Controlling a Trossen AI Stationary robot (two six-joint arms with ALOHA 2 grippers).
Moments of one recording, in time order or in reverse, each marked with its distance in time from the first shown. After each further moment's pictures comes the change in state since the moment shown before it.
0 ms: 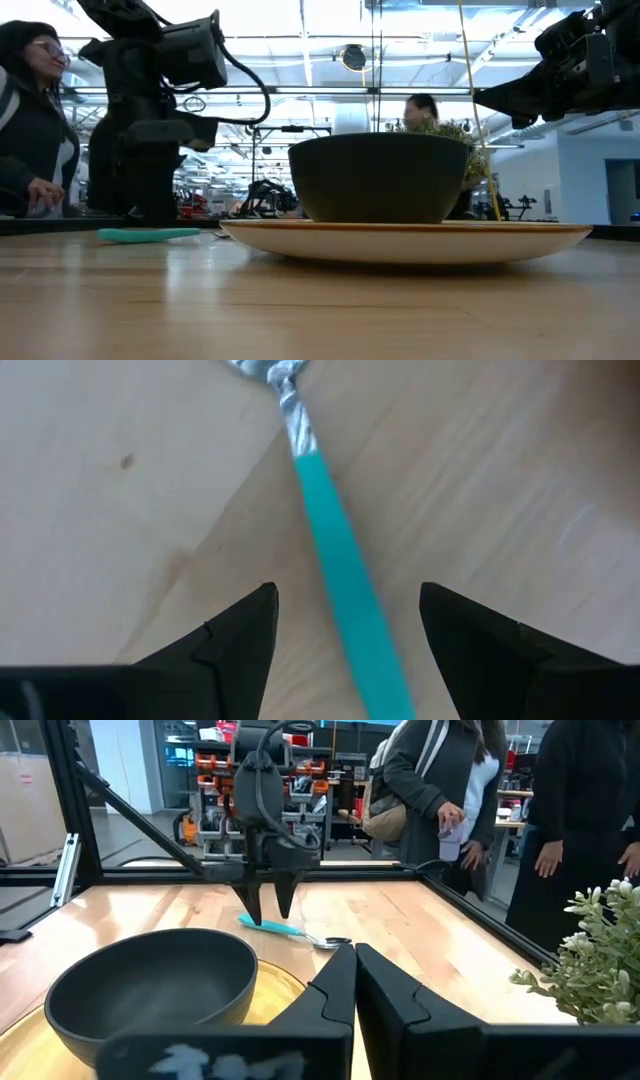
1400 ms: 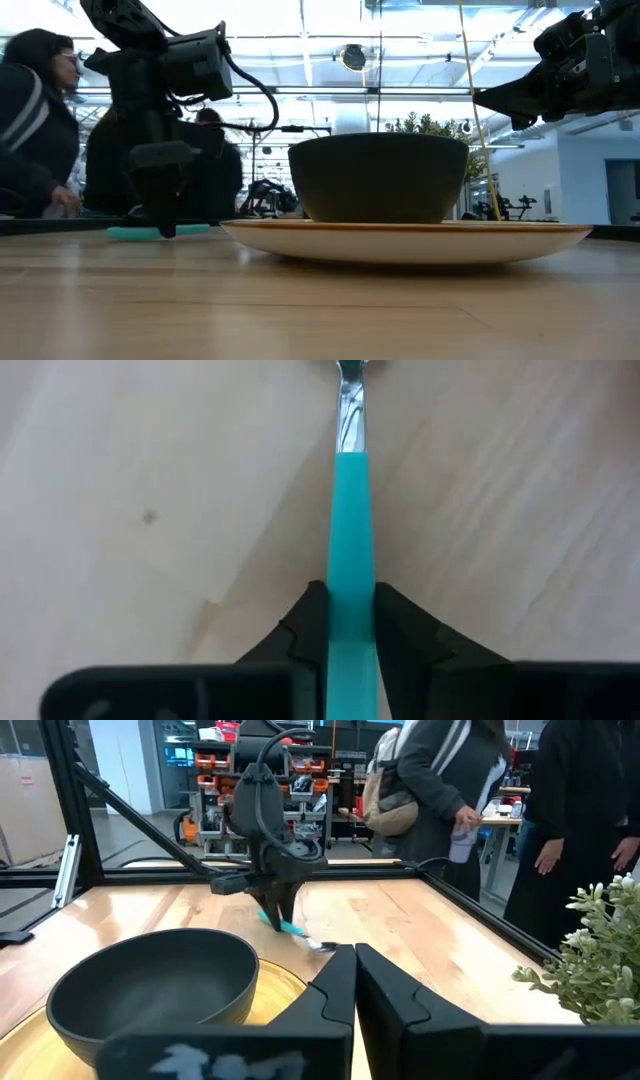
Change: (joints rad) left arm 0.000 0.061 -0.002 0.050 -0.083 0.106; right arm 0.000 0.007 0.000 0.004 0.000 0.011
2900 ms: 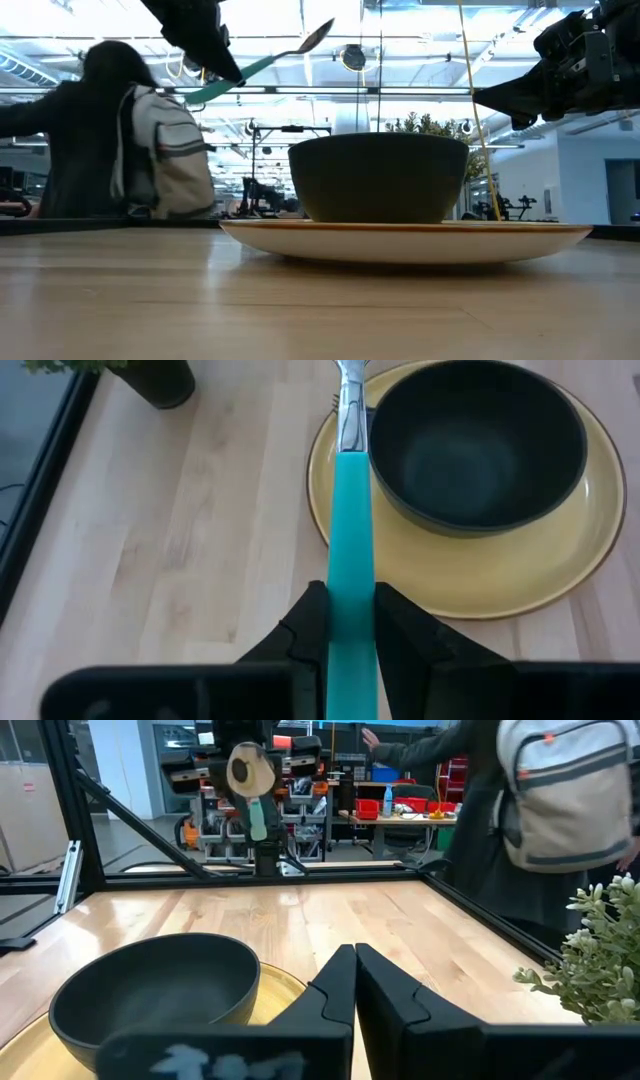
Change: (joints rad) left arm -0.119 -0.243 0.313 -0.073 -0.082 0.469; right arm 0.000 0.000 0.000 0.007 0.000 0.011
